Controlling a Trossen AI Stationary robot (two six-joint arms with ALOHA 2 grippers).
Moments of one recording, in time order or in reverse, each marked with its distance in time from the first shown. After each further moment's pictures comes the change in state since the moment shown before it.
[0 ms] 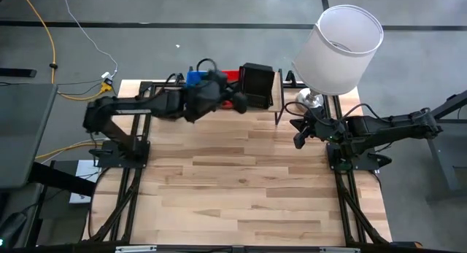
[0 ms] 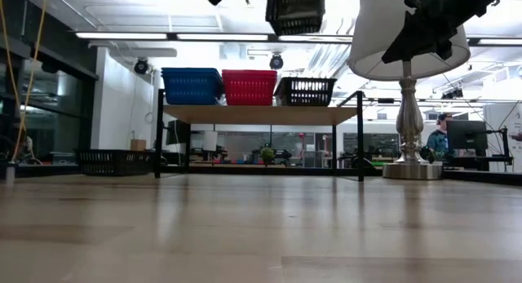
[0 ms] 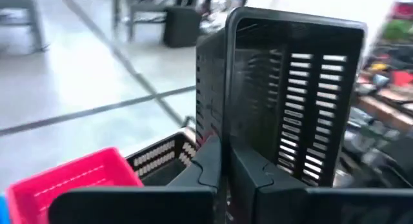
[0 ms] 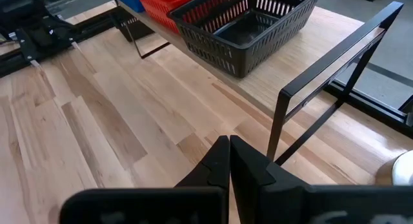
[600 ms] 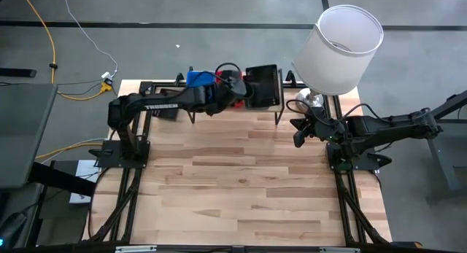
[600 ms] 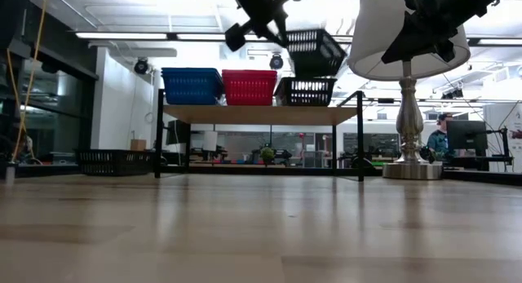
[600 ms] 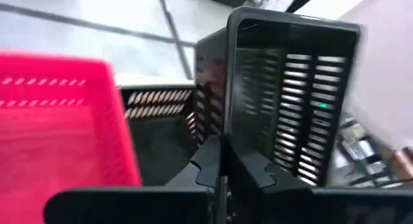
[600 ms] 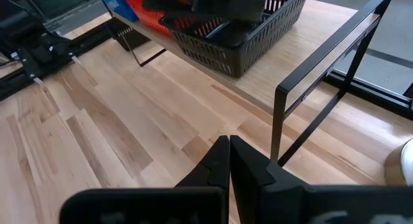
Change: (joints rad) left arm 0.107 0.237 0.133 -0.132 0.066 -0.505; right arm -0.001 0.000 0.000 0.000 0.008 0.089
